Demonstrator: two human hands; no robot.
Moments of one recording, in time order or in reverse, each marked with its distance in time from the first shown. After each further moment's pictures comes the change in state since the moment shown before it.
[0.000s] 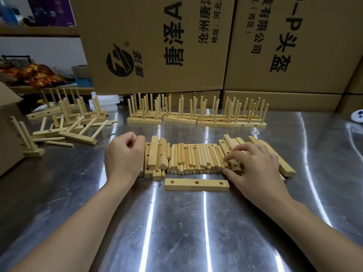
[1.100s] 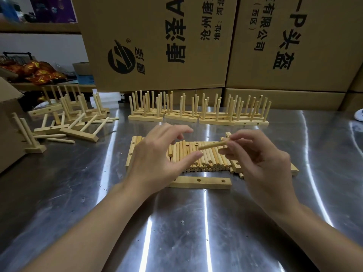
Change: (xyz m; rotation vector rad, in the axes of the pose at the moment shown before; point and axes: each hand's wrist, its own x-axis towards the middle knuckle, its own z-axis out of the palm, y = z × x) left_hand -0.024 0.038 0.009 0.089 -0.299 0.606; right_hand -0.009 -0.026 -0.013 0.760 0.374 -0.303
